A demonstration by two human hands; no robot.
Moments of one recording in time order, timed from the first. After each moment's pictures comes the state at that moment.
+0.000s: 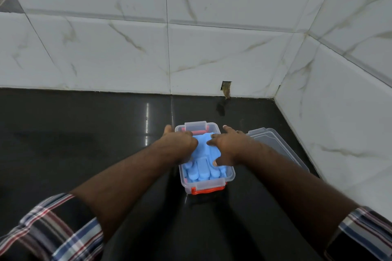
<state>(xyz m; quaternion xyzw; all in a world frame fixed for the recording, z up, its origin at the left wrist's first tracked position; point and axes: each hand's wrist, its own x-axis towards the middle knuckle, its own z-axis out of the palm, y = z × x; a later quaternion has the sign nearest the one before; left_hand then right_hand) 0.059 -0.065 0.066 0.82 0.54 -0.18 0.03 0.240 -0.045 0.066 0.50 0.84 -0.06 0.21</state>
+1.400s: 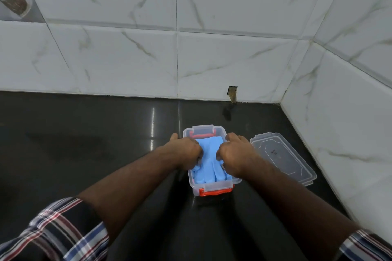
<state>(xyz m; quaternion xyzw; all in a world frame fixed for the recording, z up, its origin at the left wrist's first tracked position) 0.047 -0.074 0.058 0.84 0.51 -0.15 0.05 0.232 -0.074 0.064 0.47 0.87 0.04 0.14</state>
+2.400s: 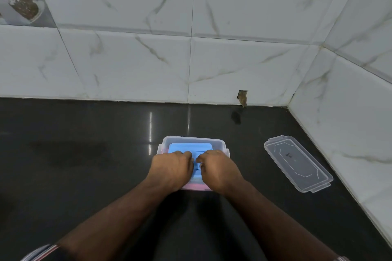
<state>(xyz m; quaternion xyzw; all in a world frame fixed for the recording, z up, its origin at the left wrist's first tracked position) -0.032 -0.116 0.020 0.76 0.64 0.07 -0.06 0.123 -0.098 0.030 0.55 0.83 -0.12 -0.05</state>
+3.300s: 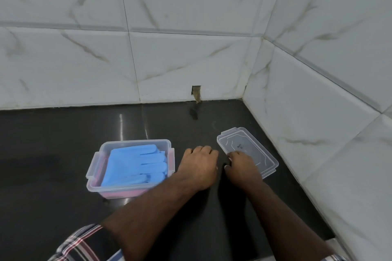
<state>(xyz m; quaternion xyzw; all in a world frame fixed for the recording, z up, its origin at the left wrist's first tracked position) 0.169 -0.084 0.022 0.85 0.52 0.04 0.06 0.326 -0.091 0.008 0.74 0.65 -0.16 -0.07</state>
